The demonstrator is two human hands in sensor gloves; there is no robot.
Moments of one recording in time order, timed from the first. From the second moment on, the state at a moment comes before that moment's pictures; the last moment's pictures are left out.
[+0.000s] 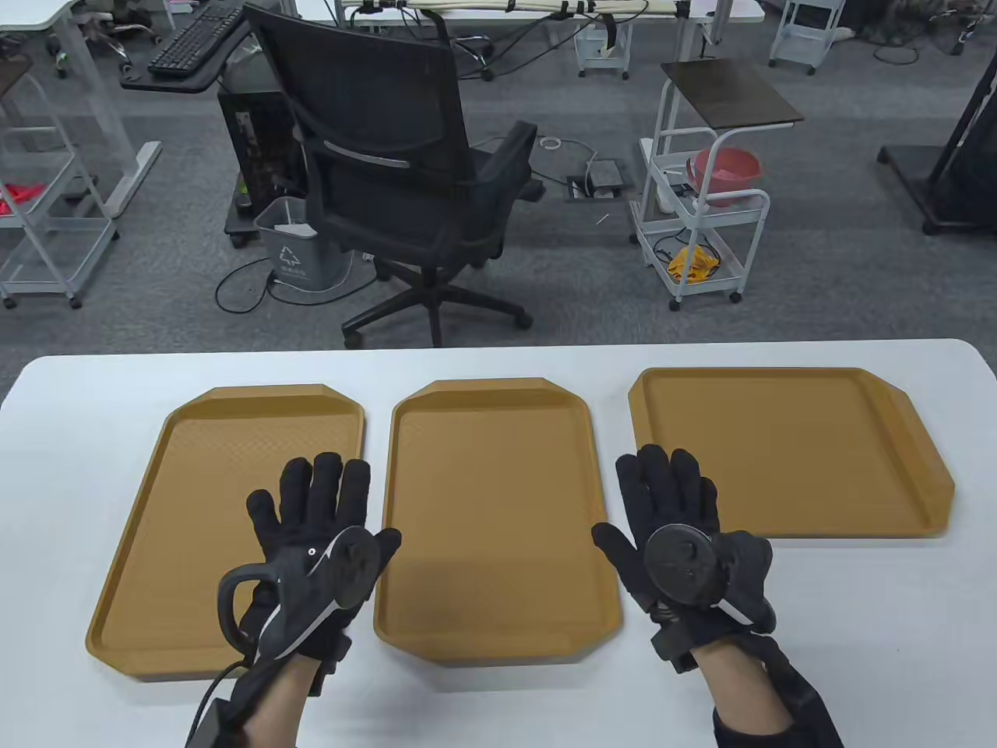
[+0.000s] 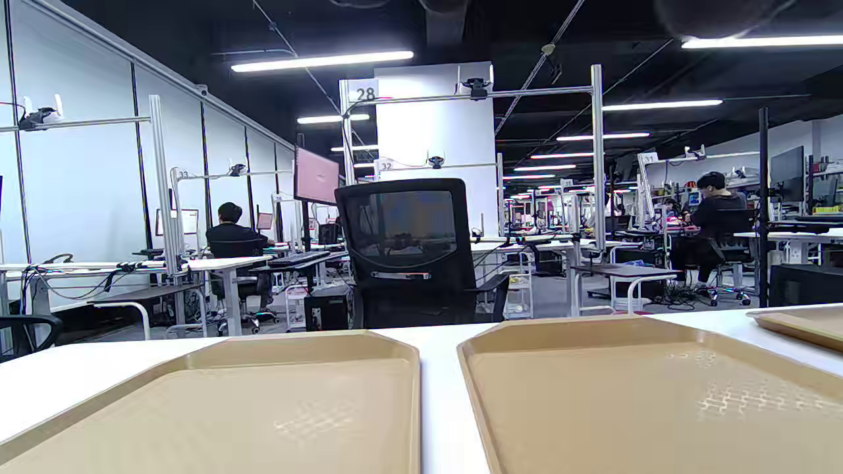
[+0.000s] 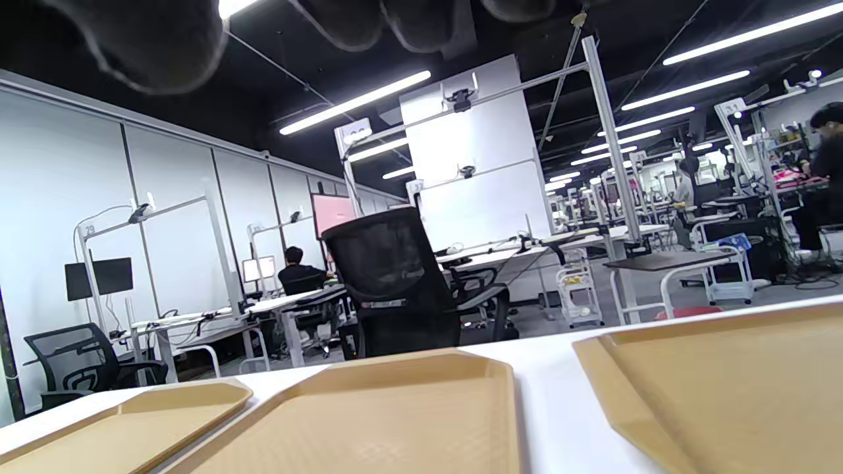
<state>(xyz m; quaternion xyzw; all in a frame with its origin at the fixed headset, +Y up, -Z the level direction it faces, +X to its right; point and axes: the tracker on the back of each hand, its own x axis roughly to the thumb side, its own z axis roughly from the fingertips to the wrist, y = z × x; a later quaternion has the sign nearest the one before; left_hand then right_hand) -0.208 -0.624 -0.318 0.10 0.02 -0.02 0.99 0.154 -0.623 -0.333 0.14 -0.14 0.97 0.16</state>
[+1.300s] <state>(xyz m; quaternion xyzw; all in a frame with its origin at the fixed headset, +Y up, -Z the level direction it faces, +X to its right) -0.209 -0.624 -0.317 0.08 0.03 -0.01 1.00 0.133 -0.774 -0.382 -0.04 0.10 0.99 0.05</state>
